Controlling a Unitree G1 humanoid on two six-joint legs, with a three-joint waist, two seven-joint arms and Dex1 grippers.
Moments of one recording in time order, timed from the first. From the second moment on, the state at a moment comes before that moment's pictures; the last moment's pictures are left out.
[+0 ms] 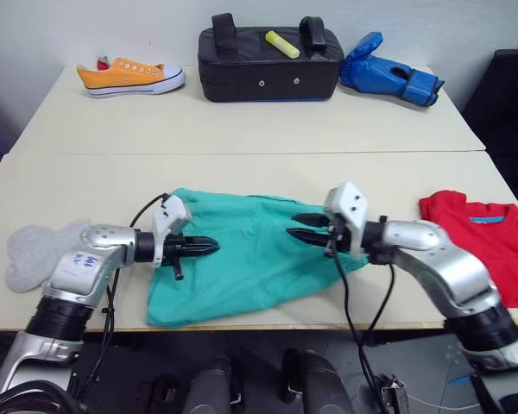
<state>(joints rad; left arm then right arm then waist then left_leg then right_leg) -0.47 0.70 -0.14 0.10 -0.35 0.49 -0.99 -0.52 -0.64 0.28 -0.18 0.42 0.52 0.70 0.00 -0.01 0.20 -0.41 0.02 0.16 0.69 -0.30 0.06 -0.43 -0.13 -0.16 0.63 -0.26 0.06</state>
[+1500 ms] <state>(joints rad) -0.75 0.60 -0.17 0.41 -0.23 0.14 -1.32 0.27 -0.64 -0.37 -0.74 0.60 0.76 0.65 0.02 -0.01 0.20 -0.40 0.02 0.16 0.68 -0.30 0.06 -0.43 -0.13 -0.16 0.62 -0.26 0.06</state>
